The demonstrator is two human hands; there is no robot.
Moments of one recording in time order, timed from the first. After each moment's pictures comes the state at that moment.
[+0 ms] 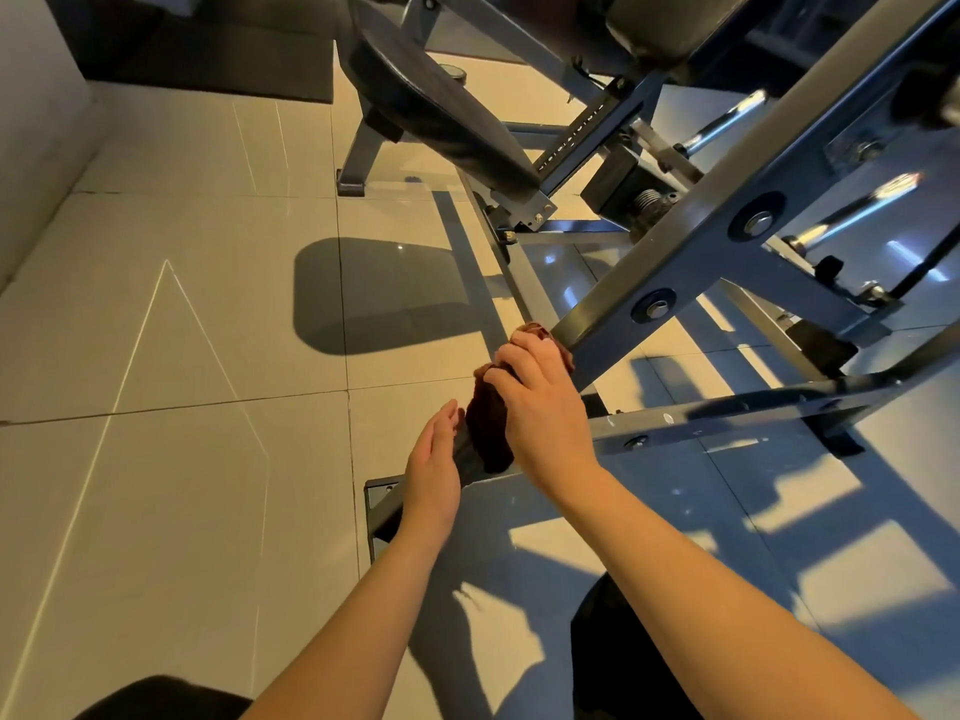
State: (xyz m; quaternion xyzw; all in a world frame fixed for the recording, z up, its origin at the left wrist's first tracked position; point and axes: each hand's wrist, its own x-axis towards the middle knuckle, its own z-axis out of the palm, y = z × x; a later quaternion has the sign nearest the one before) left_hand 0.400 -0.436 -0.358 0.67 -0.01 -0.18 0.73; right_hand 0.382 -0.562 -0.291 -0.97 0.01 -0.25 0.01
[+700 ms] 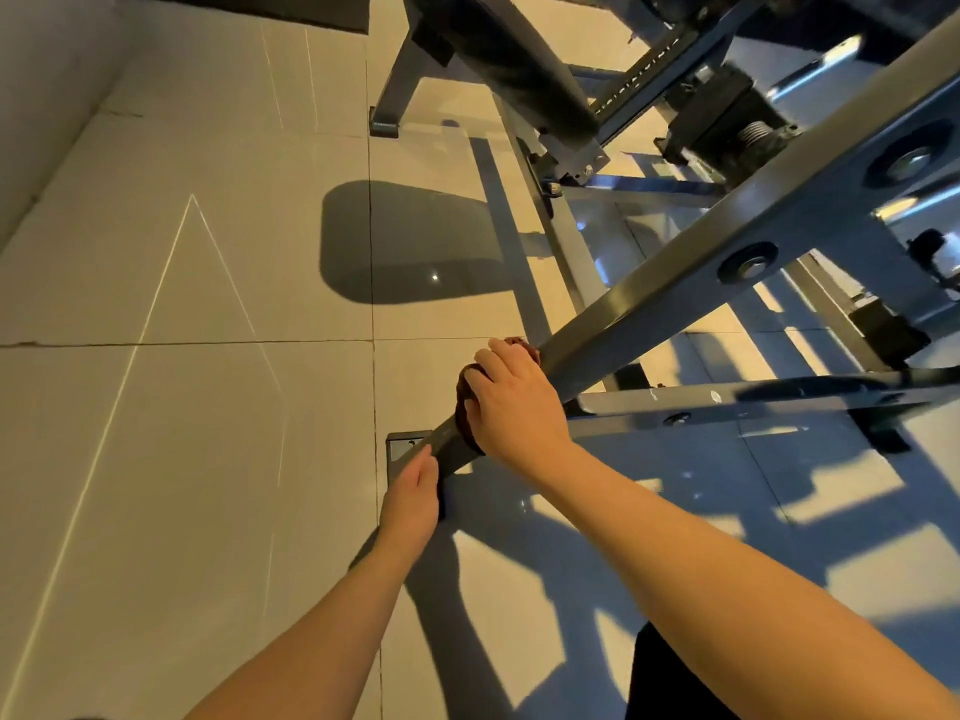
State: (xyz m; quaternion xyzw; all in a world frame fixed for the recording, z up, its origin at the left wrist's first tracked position) left_hand 0.389 -0.379 -0.461 0.76 0.08 -0.25 0.59; right_hand 0.412 -0.527 -0.358 -0.99 -0.09 -0.13 -0.04
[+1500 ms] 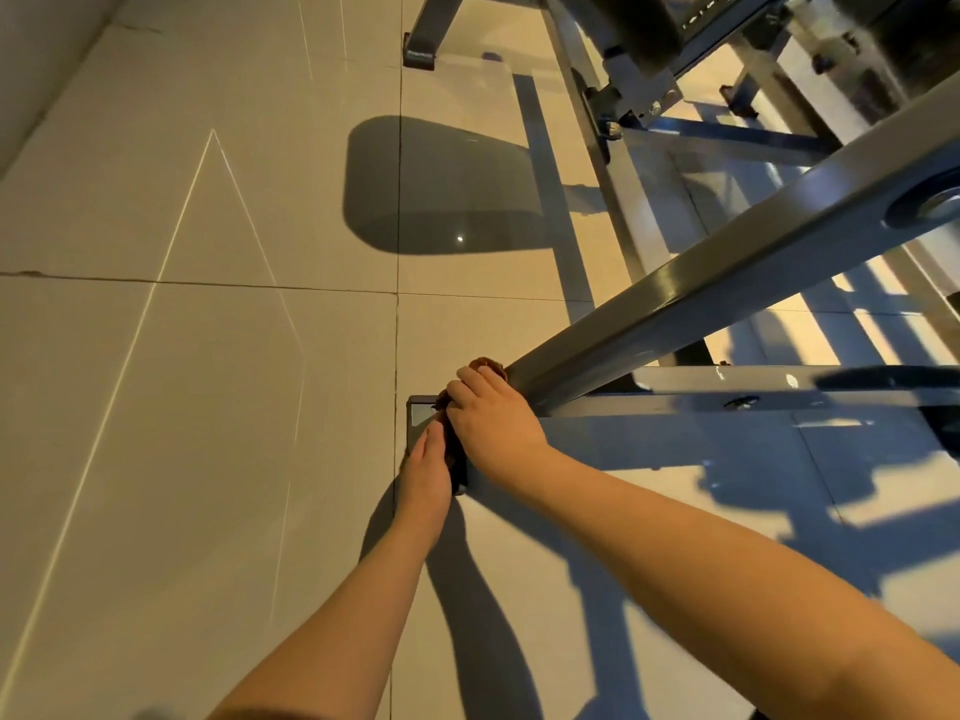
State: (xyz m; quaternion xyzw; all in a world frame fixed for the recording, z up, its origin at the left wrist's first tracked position) left_hand 0.398 -0.378 -0.519 0.63 0.19 -0.25 0.71; right_hand 0.422 -0.486 -0.456 -0.98 -0.18 0.04 -0.12
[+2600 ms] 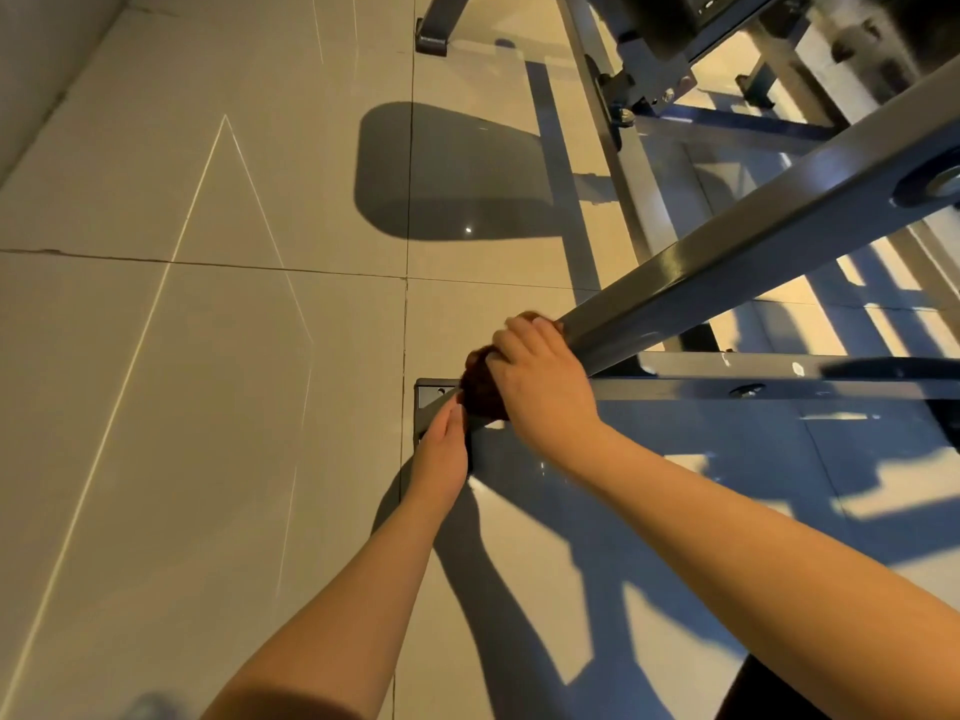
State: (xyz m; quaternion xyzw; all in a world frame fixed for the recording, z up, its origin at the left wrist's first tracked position) left_hand 0.393 -0.381 -0.513 0.70 0.10 -0.25 0.67; right_hand 0.410 -0.513 -0.415 -0.98 -0.14 -0.09 -0.11
